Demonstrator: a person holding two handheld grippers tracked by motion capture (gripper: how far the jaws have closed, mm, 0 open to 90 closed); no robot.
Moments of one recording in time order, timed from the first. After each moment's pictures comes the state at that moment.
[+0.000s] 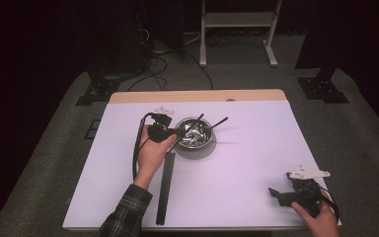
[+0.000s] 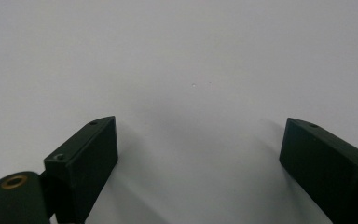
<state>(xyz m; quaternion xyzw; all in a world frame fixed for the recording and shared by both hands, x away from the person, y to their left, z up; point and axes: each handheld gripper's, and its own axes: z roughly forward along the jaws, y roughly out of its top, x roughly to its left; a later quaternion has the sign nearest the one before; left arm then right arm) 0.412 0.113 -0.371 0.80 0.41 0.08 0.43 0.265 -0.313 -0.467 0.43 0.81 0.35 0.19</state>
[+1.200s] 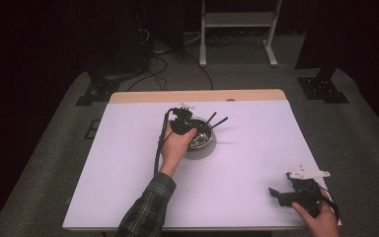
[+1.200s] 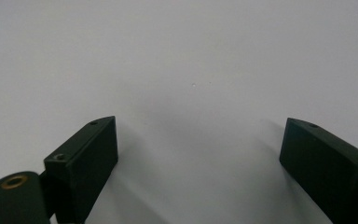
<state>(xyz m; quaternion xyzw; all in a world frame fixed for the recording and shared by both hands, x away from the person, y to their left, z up) 0.453 0.058 -0.398 0.80 0.45 0.07 0.40 0.265 -0.313 -0.467 0.43 0.81 0.35 0.19</state>
